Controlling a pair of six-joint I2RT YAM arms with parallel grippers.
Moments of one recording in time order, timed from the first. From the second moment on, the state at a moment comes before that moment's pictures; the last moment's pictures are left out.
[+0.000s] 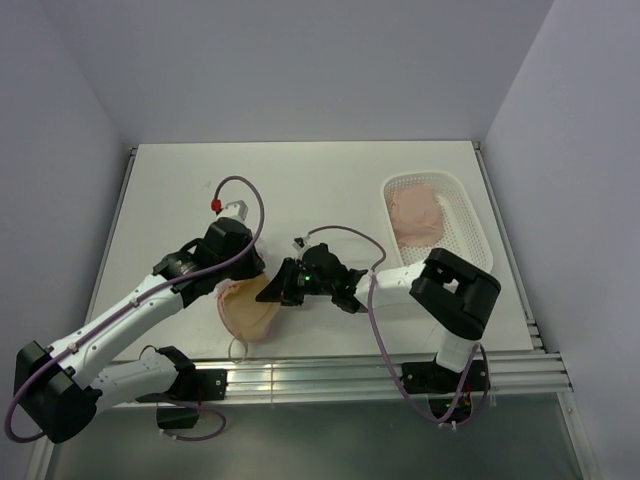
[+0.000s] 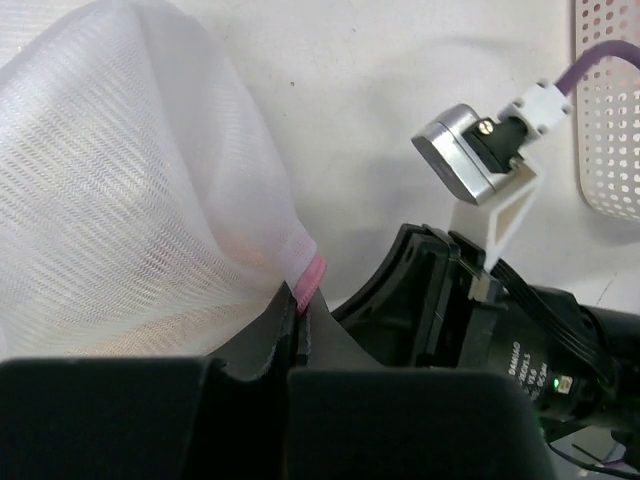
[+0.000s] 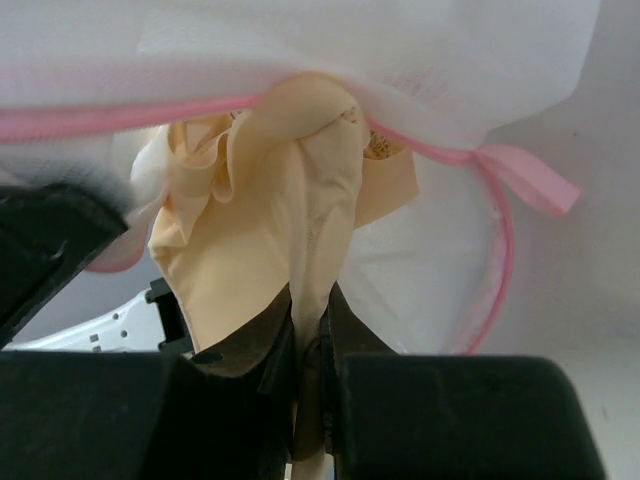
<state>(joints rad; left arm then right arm) -0.68 1.05 0.85 -0.54 -0.16 -0.72 0.97 1.75 0.76 0.57 -0.31 1.30</state>
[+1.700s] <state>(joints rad) -0.72 0.90 0.81 -0.66 -0.17 -0.88 0.82 1.63 0.60 0.86 -0.02 1.59</state>
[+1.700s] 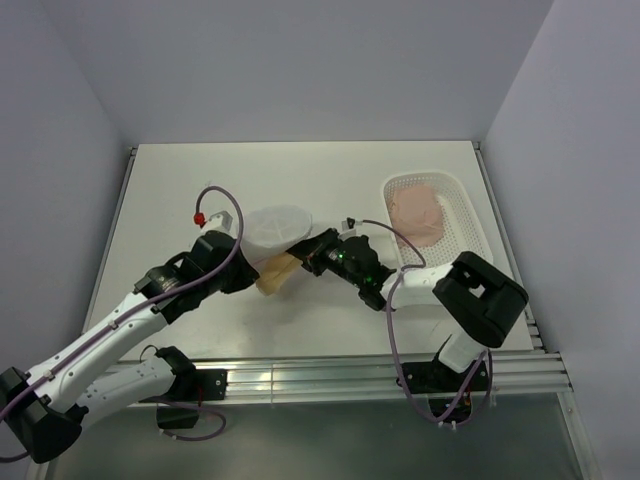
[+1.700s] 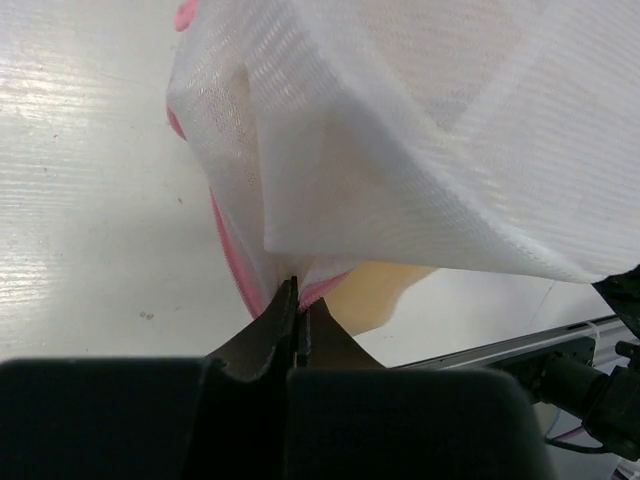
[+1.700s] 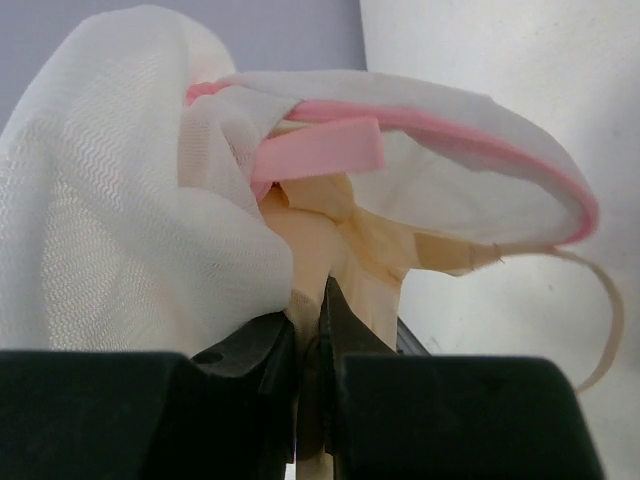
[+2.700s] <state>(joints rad) -0.76 1.00 0.86 -0.46 0.12 -0.90 0.86 1.26 0.60 0.31 0.20 1.31</state>
